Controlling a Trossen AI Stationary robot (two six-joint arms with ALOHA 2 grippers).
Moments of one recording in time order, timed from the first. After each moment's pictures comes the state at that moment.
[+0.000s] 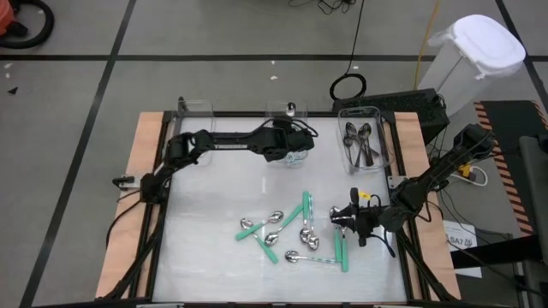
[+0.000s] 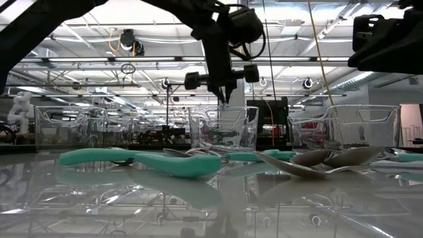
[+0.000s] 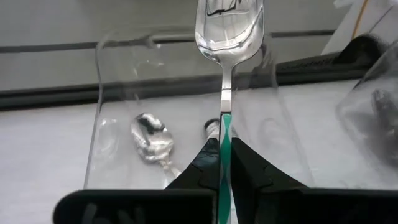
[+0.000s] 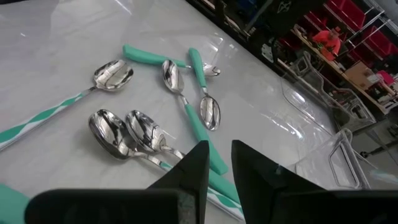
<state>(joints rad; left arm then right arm) 0.19 2.20 1.92 -0.75 -0.79 -1.03 0.71 0.95 0.24 0.27 0.63 -0.30</state>
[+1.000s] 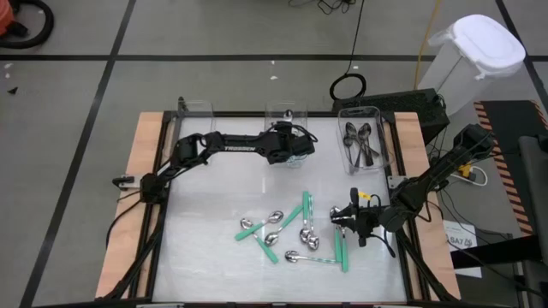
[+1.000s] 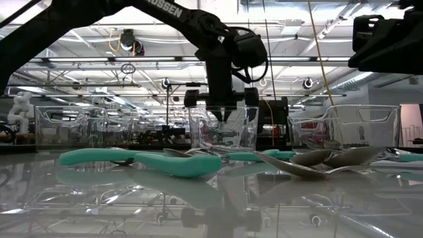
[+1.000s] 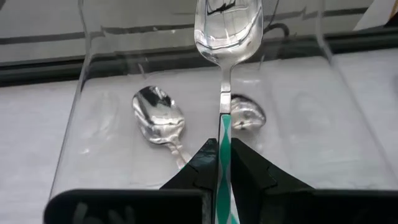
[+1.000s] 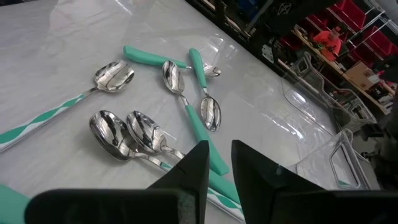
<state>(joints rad) 0.20 2.31 1.92 -0.76 -0.78 -1.08 0.71 0.95 0.24 0.27 0.63 -0.30</state>
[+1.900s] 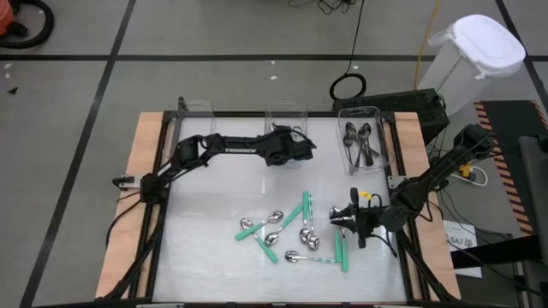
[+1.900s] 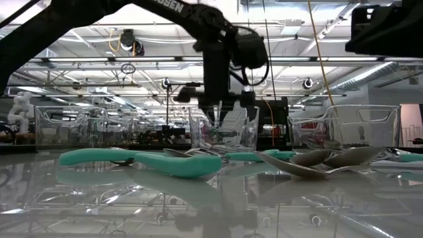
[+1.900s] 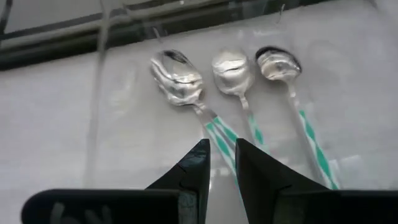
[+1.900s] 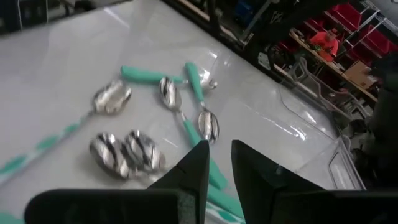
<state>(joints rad) 0.18 2.31 1.97 -0.97 -0.70 -1.10 0.71 0.95 0.28 0.27 0.63 -0.26</state>
